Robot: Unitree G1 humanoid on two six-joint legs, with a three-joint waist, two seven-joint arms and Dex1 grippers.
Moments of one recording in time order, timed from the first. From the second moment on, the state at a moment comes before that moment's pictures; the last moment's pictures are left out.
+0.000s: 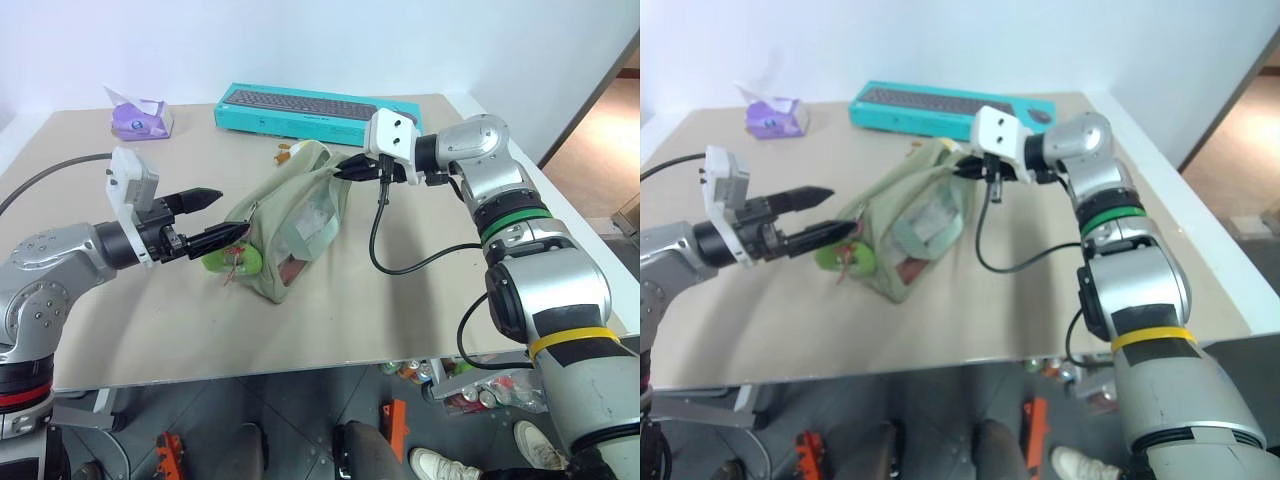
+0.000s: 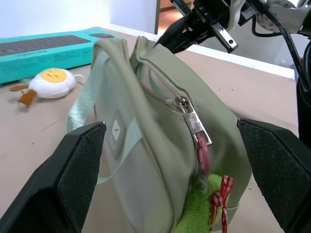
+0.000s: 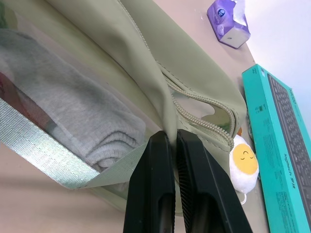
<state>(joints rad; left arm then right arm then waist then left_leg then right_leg) -0.45 0.77 0.25 -0.28 -0.82 0.74 -0.81 -1.42 -0.44 0.19 1.20 -0.14 -0.44 1.22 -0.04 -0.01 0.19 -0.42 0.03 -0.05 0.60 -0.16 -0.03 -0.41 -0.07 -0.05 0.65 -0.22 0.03</state>
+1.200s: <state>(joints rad) -0.59 0.74 0.17 -0.10 -0.71 0.67 -0.91 -1.04 -0.71 0.19 0.10 -0.04 0.36 1.26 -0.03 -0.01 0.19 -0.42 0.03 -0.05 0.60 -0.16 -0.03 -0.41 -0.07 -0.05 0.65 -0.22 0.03</state>
